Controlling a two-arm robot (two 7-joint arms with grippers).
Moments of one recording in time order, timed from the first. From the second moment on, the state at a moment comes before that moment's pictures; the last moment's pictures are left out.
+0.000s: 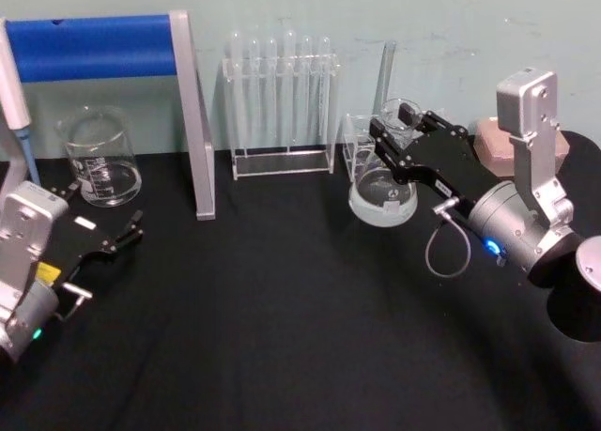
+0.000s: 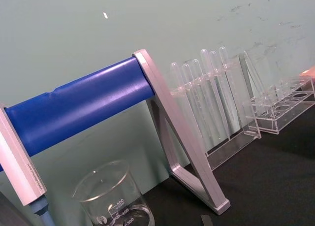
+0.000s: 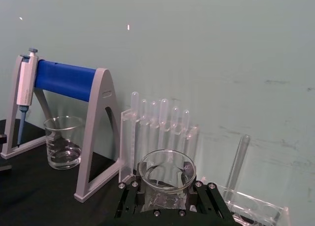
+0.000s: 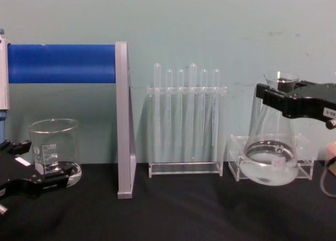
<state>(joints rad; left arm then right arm) -0.20 0.60 0.45 -1.41 -0.25 -0.12 0.03 0.25 0.32 -0.26 -1.54 0.28 0.01 0.29</state>
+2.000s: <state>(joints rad) -0.20 0.60 0.45 -1.41 -0.25 -0.12 0.03 0.26 0.30 -0.42 -1.47 0.31 -0.01 0.42</state>
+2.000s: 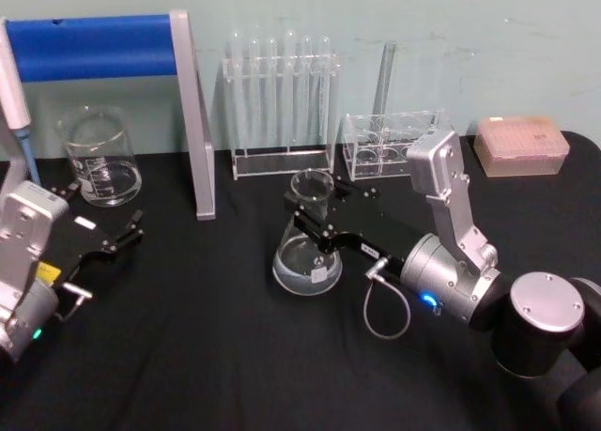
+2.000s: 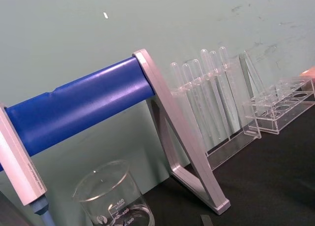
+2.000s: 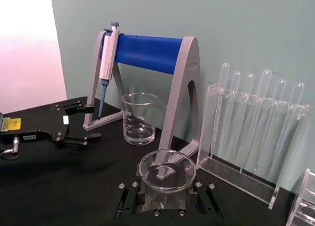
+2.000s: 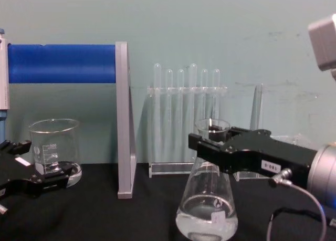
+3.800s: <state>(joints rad) -0.20 0.60 0.45 -1.41 -0.25 -0.12 0.03 0.25 0.30 -0.45 -1.42 0.31 0.02 0.42</state>
